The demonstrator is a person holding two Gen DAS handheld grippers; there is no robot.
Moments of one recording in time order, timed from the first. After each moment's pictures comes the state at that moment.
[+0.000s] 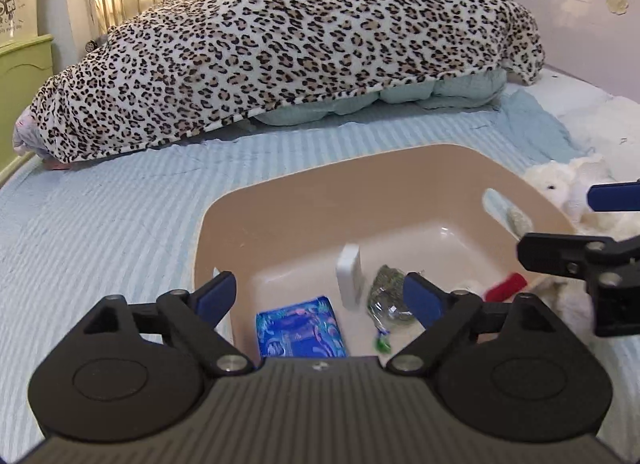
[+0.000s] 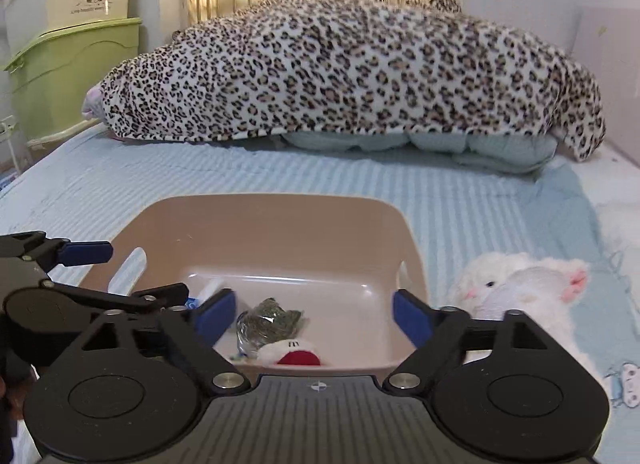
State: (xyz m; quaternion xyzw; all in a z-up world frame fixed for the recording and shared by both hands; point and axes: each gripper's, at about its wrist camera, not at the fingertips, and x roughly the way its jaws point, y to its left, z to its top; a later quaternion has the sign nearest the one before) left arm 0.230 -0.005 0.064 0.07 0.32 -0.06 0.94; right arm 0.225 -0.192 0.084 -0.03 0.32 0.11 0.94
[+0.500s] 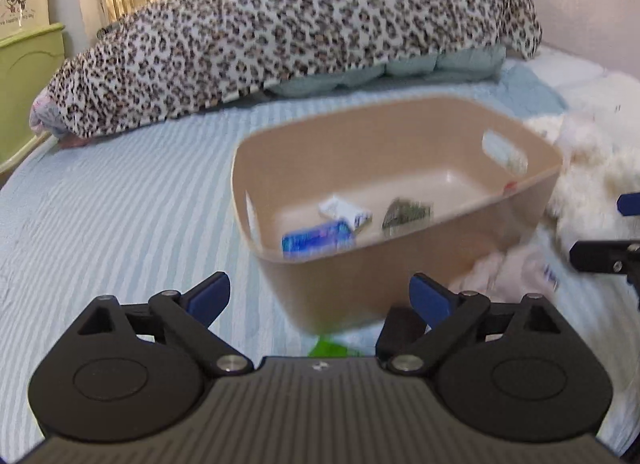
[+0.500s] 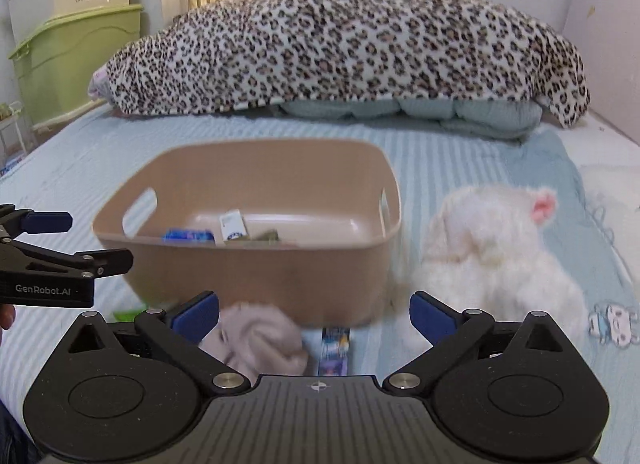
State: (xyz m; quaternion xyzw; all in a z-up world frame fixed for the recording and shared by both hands) left arm 0.174 0.016 0.035 0.08 0.35 -0.05 0.93; right arm 0.167 -0.219 0.057 -0.02 0.36 0.12 0.93
